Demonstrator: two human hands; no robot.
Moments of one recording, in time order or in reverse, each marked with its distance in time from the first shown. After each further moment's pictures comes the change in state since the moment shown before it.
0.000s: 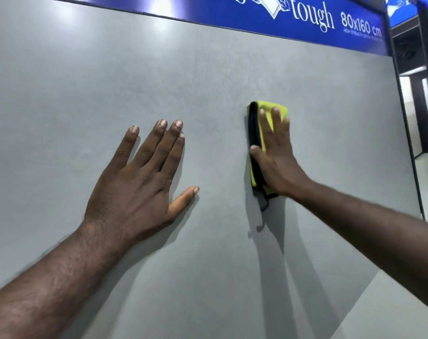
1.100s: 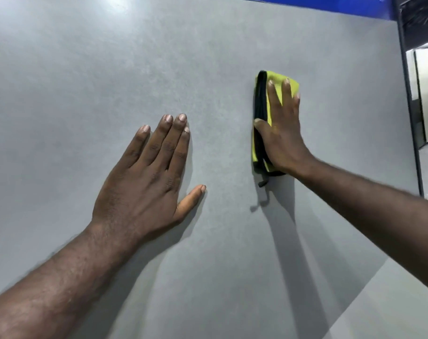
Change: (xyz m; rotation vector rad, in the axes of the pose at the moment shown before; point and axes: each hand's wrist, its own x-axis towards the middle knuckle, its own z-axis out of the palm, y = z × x) left_hand 0.154 0.173 0.059 -0.007 -0.067 0.042; right_hand 0.075 0.213 -0.058 0.046 0.069 0.039
